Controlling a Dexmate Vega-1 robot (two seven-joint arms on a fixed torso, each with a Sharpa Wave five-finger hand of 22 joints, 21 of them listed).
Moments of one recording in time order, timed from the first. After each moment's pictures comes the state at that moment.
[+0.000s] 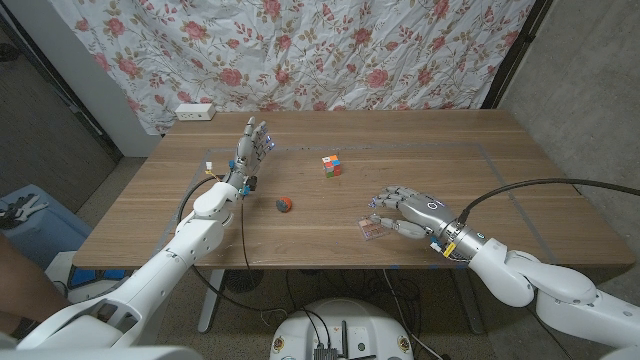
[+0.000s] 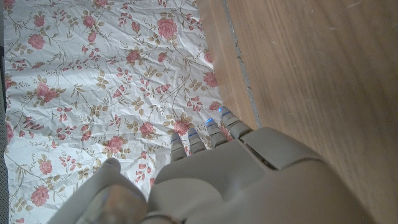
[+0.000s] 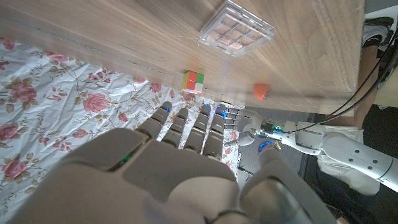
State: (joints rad) left arm 0.84 0.51 0.37 -1.30 -0.65 -0.29 -0.03; left_hand 0.00 0.01 0.12 0.10 0.37 0.01 -0.21 0.19 0.19 -0.02 -0.15 0.20 0.19 0.03 -0.03 0.18 0.18 0.08 0.04 0.20 0.18; right arm -1.38 -1.13 -0.41 -2.08 -0.65 0.06 -0.36; right_hand 0.08 0.10 0.38 0.01 0.18 0.38 -0.12 0.18 0.18 0.34 -0.14 0.18 0.21 0.03 -0.03 0.31 0.30 0.13 0.01 0.18 0.16
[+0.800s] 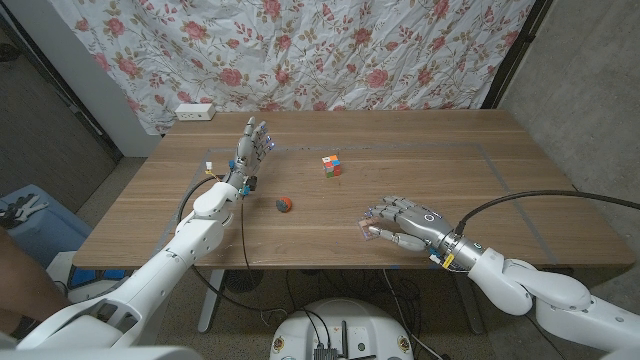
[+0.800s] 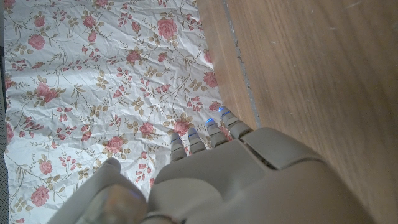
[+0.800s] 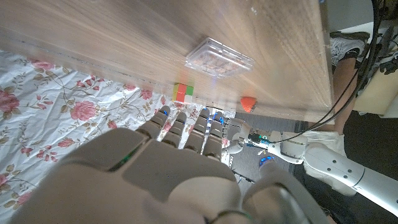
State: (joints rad) left arm 0.84 0.51 0.37 -1.30 -0.65 -0.29 -0.03; left_hand 0.00 0.01 0.12 0.10 0.37 0.01 -0.21 0.19 0.19 -0.01 -0.16 0.20 0.19 0.03 -0.03 0.18 0.18 0.08 0.04 0.20 0.18; right arm -1.36 -1.10 -0.45 -2.00 -0.71 0.13 -0.39; right_hand -0.01 0.07 0.32 0.13 0.19 0.29 -0.14 0.17 0.18 0.28 -0.14 0.18 0.19 -0.02 -0.04 0.28 0.31 0.08 0.01 0.18 0.17
